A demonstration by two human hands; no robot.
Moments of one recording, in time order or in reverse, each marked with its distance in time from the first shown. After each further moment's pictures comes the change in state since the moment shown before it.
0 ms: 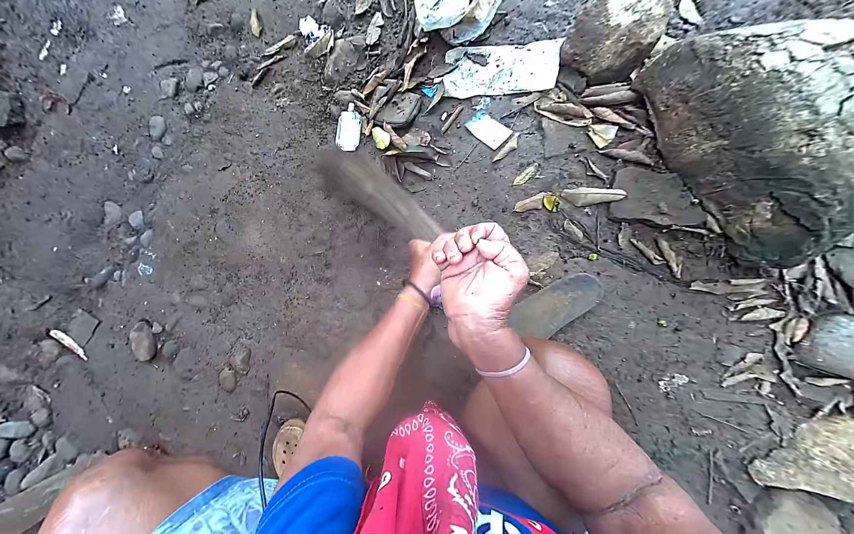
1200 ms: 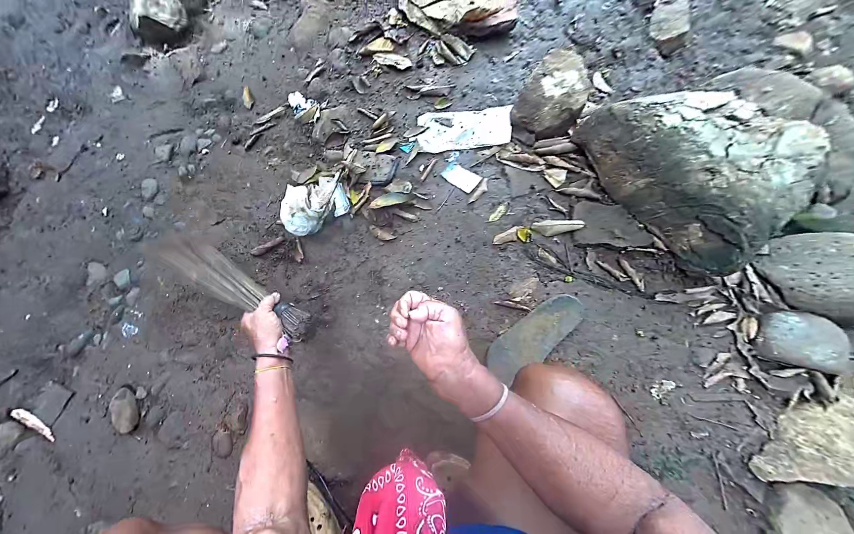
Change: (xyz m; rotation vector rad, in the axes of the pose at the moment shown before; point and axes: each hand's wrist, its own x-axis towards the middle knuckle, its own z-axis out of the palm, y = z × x) left_hand 0.021 0.035 -0.223 0.085 0.722 0.063; right_hand -0.022 0.025 0.012 -0.205 -0.005 0.510
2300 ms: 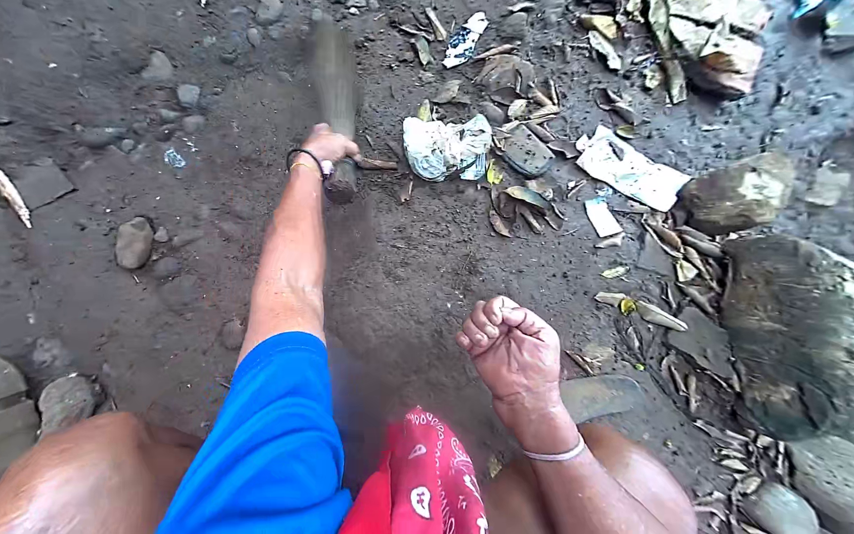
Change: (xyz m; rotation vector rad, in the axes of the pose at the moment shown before) left_hand 0.218 0.043 -0.019 0.388 -0.446 0.058; right_hand 0.013 0.067 0.039 -0.163 -0.151 0.089
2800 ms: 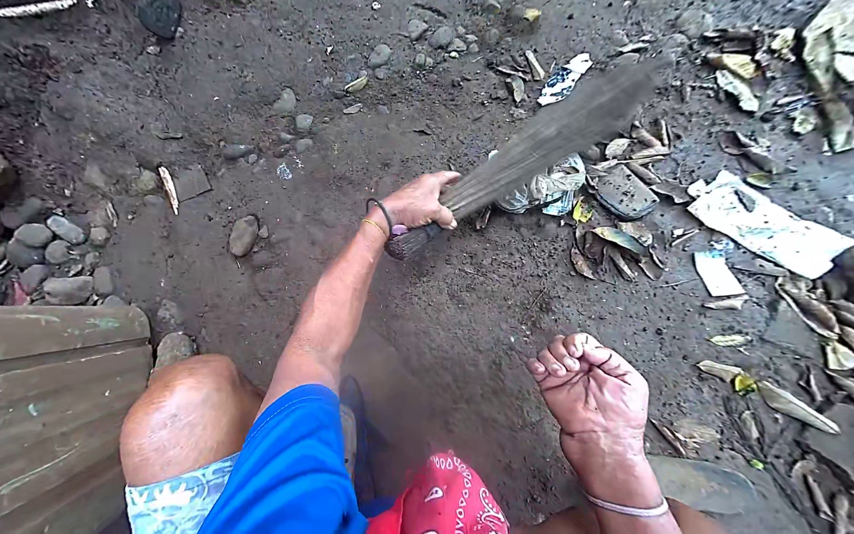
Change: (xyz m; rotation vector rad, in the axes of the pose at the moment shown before) left_hand -0.110 0.013 -0.030 0.118 -0.364 0.398; right_hand 0.005 0.003 -0.007 0.038 0.050 0.013
